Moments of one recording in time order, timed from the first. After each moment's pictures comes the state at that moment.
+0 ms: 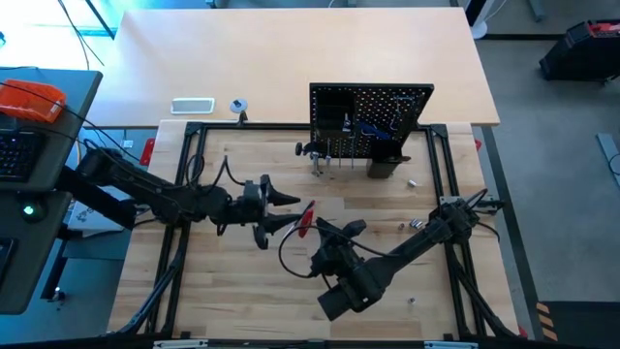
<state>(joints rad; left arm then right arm) -0.30 1.23 0.73 0.63 -0.37 -0.21 0.57 2.20 2.10 -1.47 1.42 0.71</state>
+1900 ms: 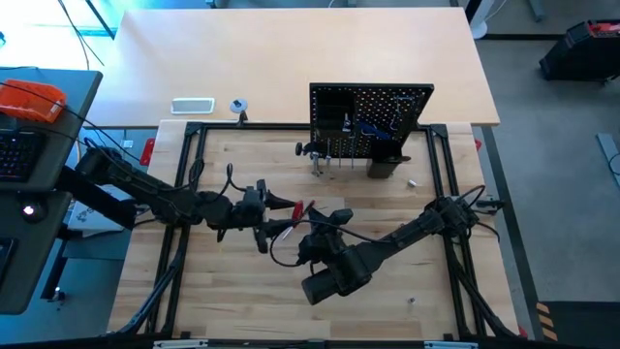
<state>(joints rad) -0.34 1.22 0.73 0.47 -0.47 -0.23 0.48 2.20 2.10 -1.26 1.38 0.43</state>
